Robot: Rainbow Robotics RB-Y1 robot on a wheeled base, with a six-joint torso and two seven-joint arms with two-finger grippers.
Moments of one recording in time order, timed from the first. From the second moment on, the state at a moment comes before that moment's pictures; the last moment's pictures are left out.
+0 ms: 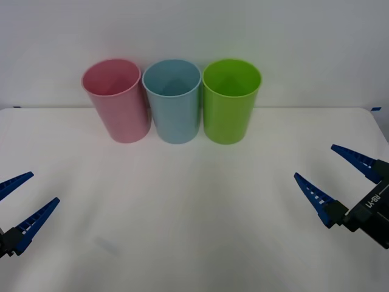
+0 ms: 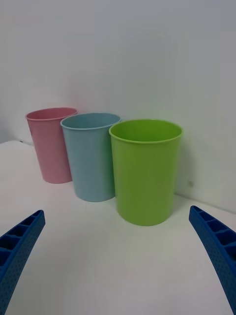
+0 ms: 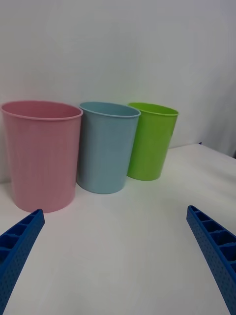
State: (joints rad) right arm 0.47 -0.45 -0.25 -2.12 1.12 -0.74 -0.09; left arm 0.35 0.40 0.52 -1.66 -0.96 -1.22 0.00
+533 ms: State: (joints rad) right arm 0.63 -0.45 -0.40 -2.06 0.96 -0.86 0.12; left arm 0.35 0.40 0.52 -1.66 -0.96 -1.22 0.00
